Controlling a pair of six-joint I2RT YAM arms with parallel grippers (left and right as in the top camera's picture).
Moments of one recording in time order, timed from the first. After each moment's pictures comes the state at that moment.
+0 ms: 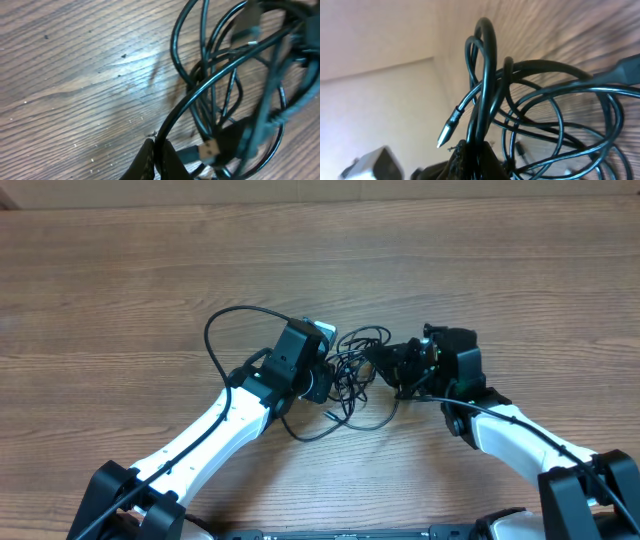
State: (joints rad) left arm -0.56 1.52 0.91 -0.36 0.06 -0.21; right arm 0.28 1.49 0.55 0.41 -0.62 1.39
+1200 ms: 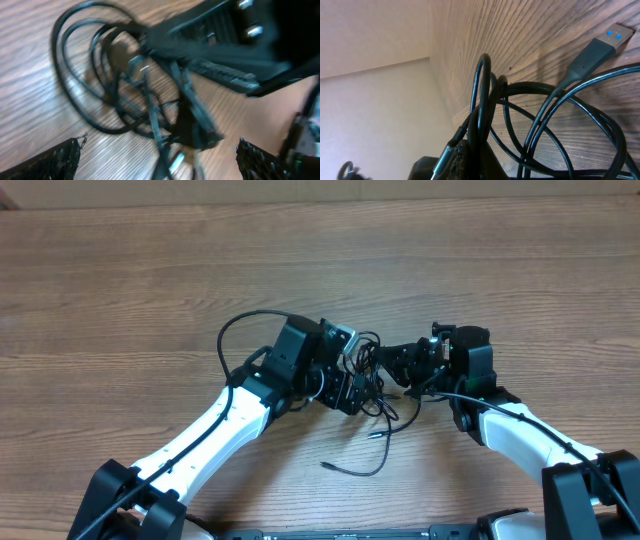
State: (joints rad) left arm -0.56 1.53 0.90 -0.25 0.48 -0.22; right arm 0.22 1.50 0.55 0.35 -0.66 1.30
